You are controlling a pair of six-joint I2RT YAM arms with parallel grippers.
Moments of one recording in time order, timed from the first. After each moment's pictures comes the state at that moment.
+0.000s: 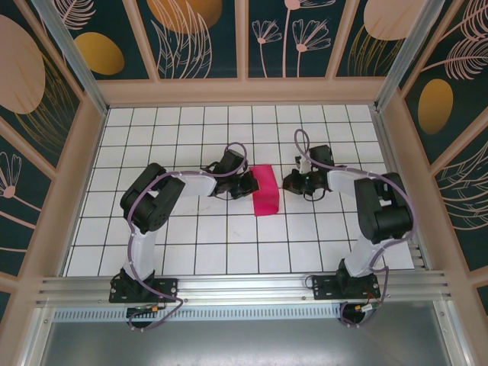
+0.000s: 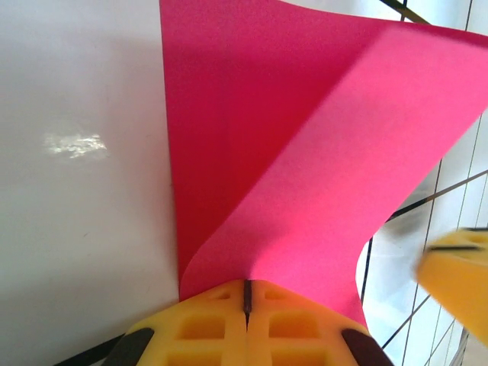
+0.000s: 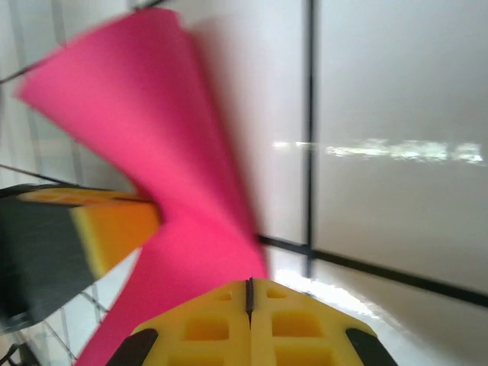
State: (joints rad) left arm -0.66 2.06 1.15 0.03 0.39 -0.96; right arm 0.25 1.70 0.86 -0.19 -0.61 0.45
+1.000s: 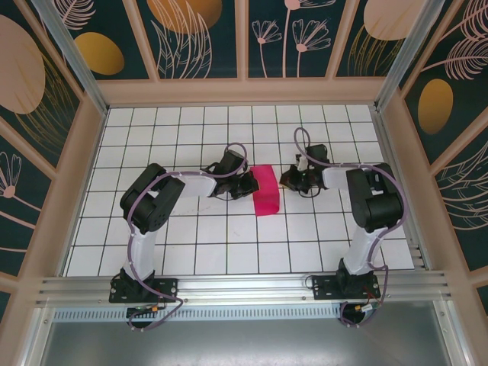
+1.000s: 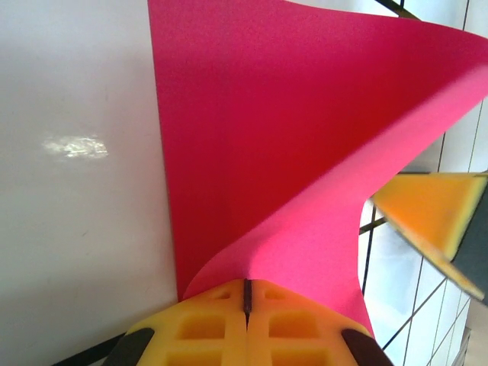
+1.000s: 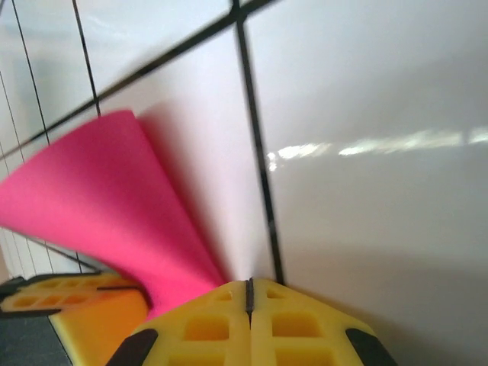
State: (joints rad) left arm -0.66 2.05 1.14 0.05 0.38 -0.96; right arm 0.23 1.83 0.88 -0.04 -0.57 0.63
